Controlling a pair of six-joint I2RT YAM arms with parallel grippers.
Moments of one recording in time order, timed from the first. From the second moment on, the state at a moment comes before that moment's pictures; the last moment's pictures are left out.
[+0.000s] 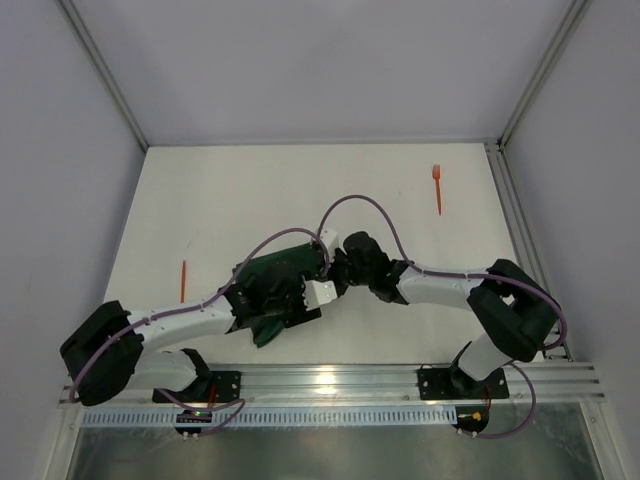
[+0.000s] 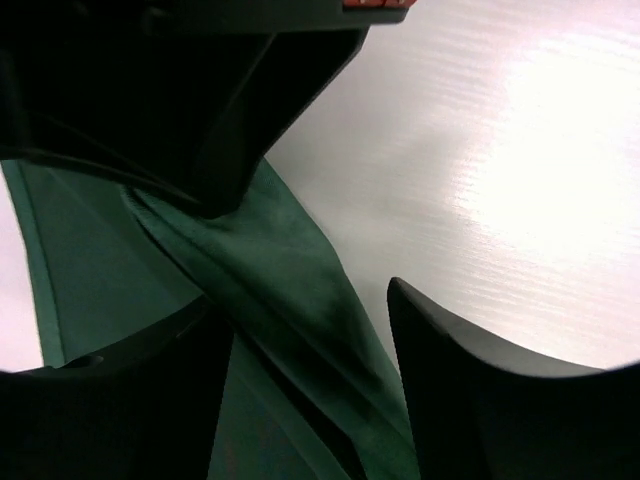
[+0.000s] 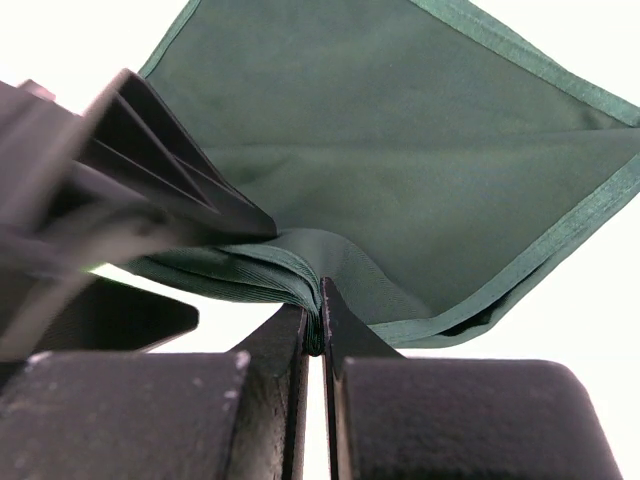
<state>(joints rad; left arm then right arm) -0.91 1.24 0.55 -0.08 0.09 0.44 0.82 1.56 0.73 0.25 -0.34 0.03</state>
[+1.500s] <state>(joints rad) -0.89 1.03 0.48 -0.55 -0.11 0.63 0.82 1.49 0.70 0.21 -0.33 0.02</state>
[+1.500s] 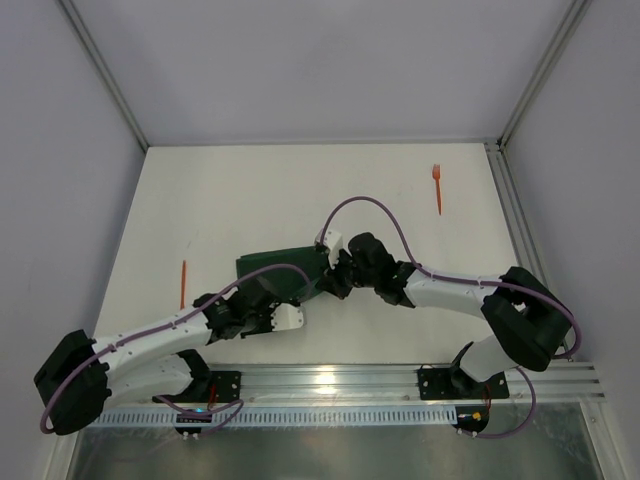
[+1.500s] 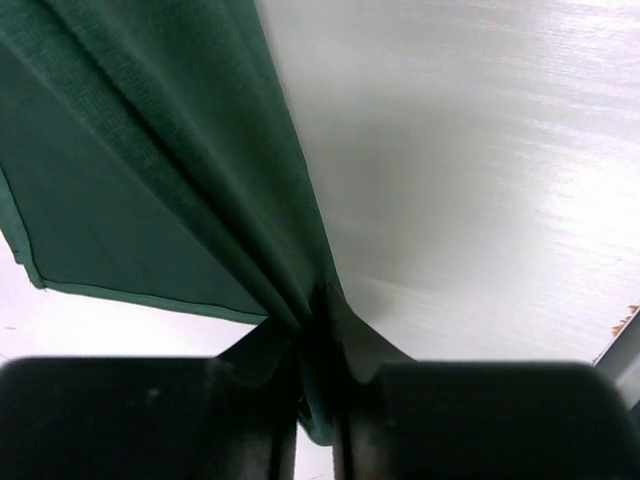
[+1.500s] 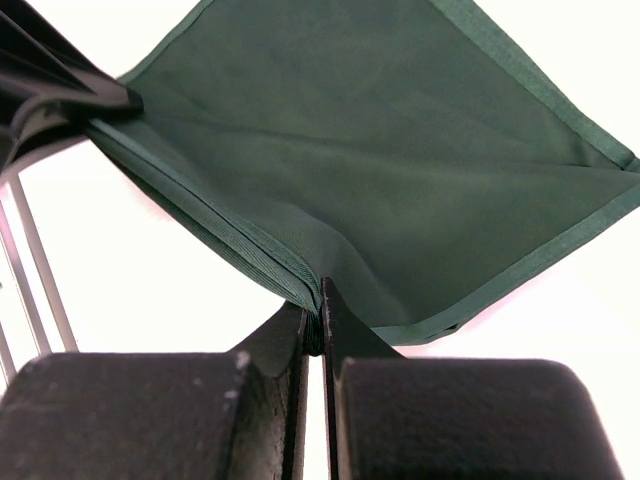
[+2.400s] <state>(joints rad) -0.82 0.98 0.80 -0.95 -0.11 0.64 0.82 1.33 0.87 -0.17 -0.42 -0.23</state>
